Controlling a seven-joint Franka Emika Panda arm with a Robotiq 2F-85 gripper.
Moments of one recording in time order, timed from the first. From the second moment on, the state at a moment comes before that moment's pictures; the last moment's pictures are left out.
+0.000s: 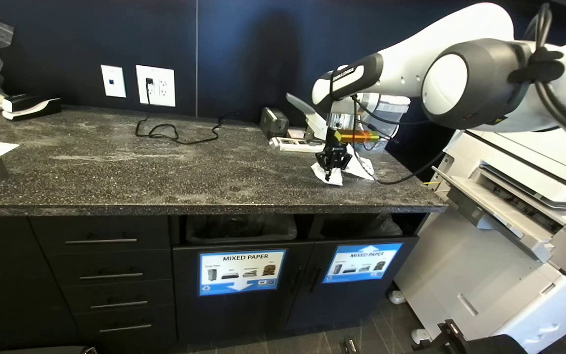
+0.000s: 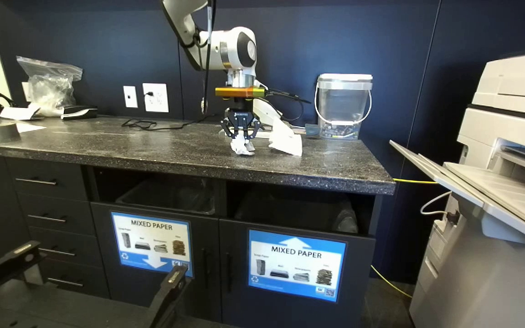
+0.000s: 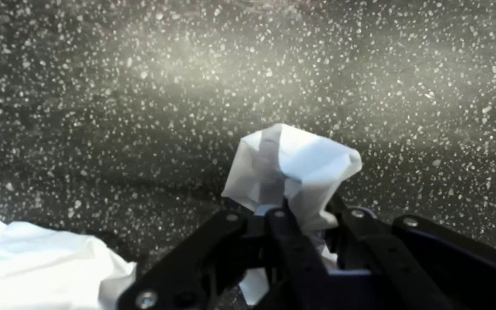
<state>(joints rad) 0.05 1.04 -0.10 -1.04 0.02 1.90 -0.17</state>
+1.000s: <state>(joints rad) -0.01 0.67 -0.07 -1.73 0.03 2.34 0.00</state>
